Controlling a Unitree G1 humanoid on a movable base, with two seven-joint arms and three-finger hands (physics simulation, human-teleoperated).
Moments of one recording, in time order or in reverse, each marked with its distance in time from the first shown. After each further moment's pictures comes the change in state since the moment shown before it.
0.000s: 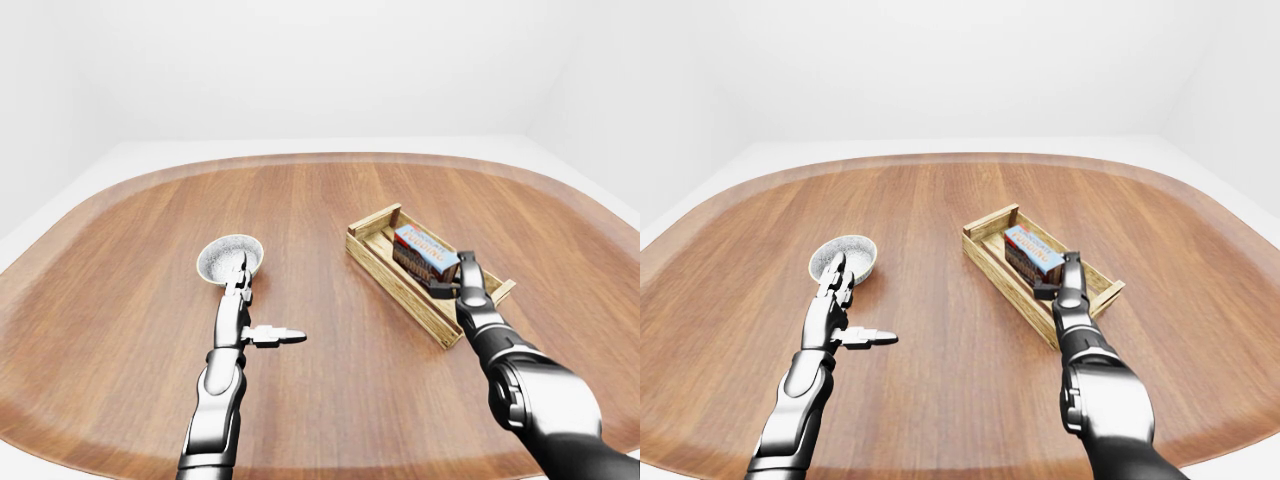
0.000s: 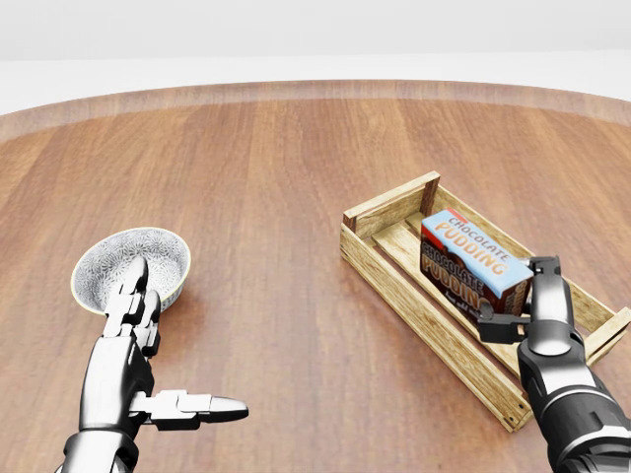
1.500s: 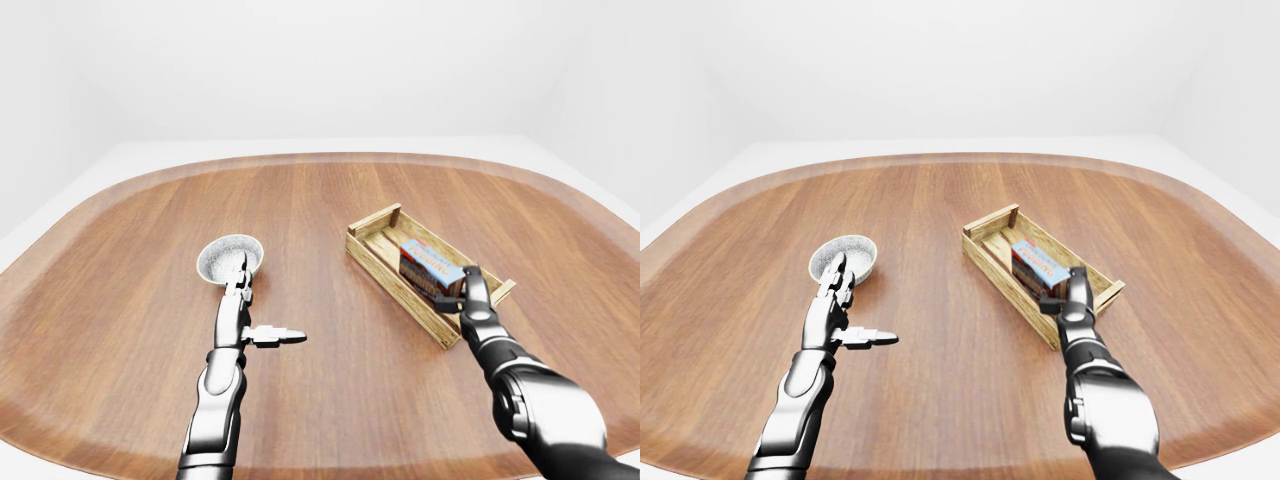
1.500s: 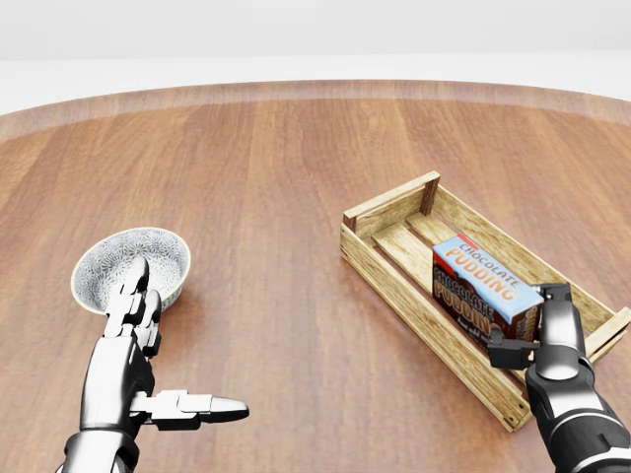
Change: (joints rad) left arm -0.002 0.000 0.000 0.005 0.000 -0.002 -0.001; right arm 0.065 -0.007 -0.015 0.008 -0.027 0.000 -0.022
